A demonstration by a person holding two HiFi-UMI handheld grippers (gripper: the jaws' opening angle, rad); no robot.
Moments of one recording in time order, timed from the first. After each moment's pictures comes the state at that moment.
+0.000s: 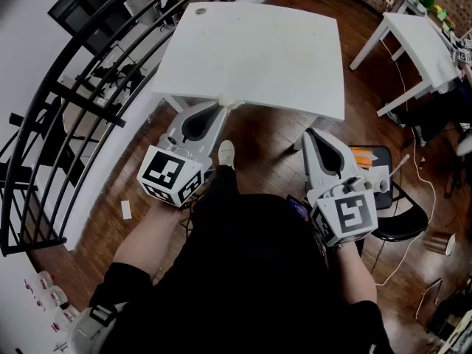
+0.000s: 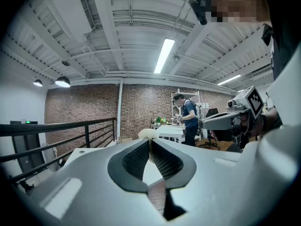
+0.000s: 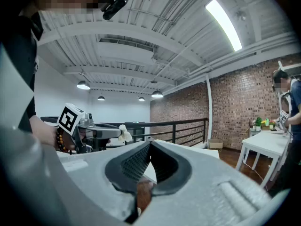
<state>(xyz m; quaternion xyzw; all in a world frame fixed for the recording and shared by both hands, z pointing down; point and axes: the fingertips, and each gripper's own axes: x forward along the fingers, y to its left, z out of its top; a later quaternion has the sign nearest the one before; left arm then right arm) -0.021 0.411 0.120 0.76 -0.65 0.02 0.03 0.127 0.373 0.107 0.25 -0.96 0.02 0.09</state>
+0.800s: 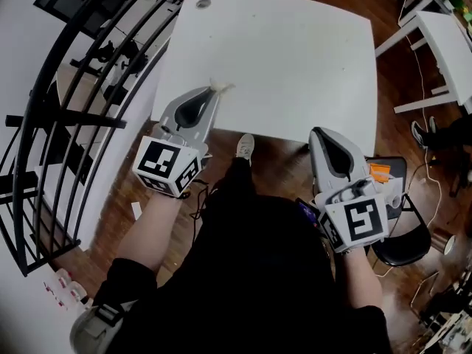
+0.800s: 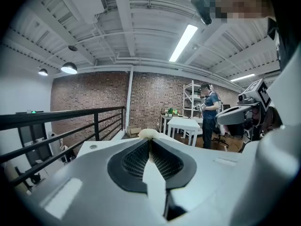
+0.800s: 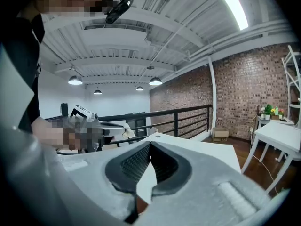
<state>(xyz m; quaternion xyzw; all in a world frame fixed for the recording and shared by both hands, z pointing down) -0.195 0.268 0.168 0.73 -0.67 0.05 0.10 -0.020 0.243 0.139 0.22 -0.96 0.05 0.14</state>
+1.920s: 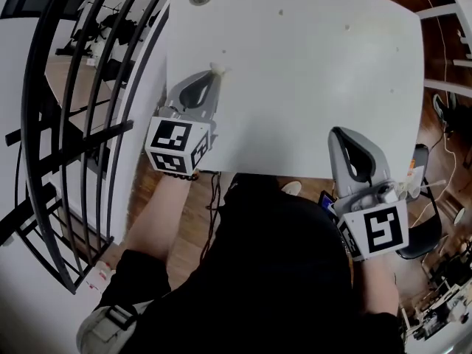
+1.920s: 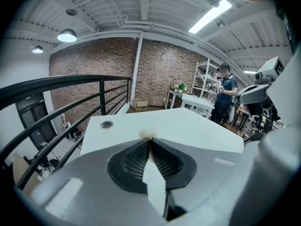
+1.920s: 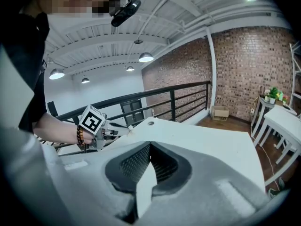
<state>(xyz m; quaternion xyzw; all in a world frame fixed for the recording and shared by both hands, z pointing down) -0.347 0.136 0.315 0.71 -0.64 0.16 0.24 -0.142 0.129 0.212 0.24 -0.93 0.14 0.25</state>
